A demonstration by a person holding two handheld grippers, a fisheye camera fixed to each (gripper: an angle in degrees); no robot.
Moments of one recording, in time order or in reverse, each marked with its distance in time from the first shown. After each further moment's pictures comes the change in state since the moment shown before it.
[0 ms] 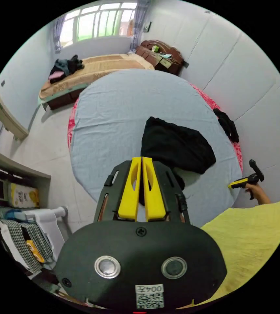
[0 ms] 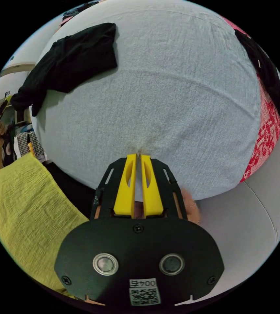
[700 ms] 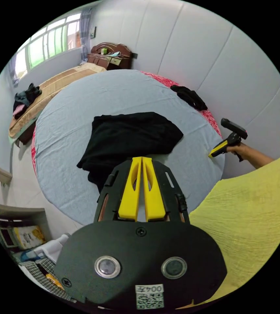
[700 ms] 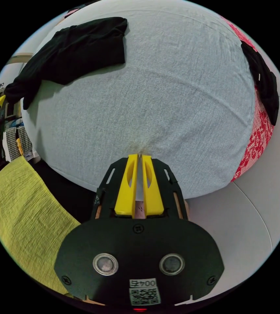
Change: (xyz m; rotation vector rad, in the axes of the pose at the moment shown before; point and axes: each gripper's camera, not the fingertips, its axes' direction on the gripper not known) left arm 0.120 0.053 0.000 -0.024 0.140 0.327; right arm -0.015 -0.018 0.018 -0.015 0.126 -0.014
